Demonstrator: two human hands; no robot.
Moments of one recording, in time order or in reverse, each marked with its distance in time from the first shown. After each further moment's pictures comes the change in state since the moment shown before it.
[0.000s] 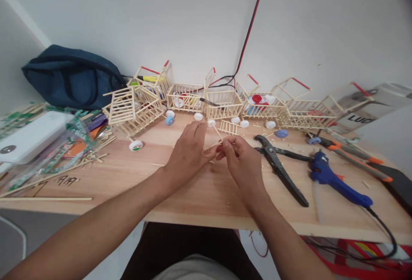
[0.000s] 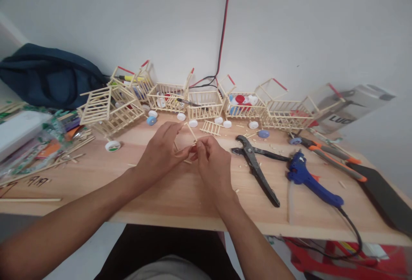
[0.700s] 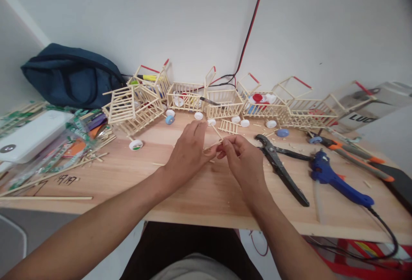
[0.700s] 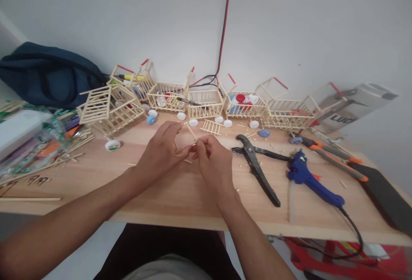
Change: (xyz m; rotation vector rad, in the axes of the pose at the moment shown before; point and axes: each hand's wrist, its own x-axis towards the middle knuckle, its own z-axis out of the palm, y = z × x) left_hand 0.000 0.002 -0.003 -0.044 -0.051 -0.064; right_hand 0.002 -0.002 -0.002 0.009 -0.006 0.013
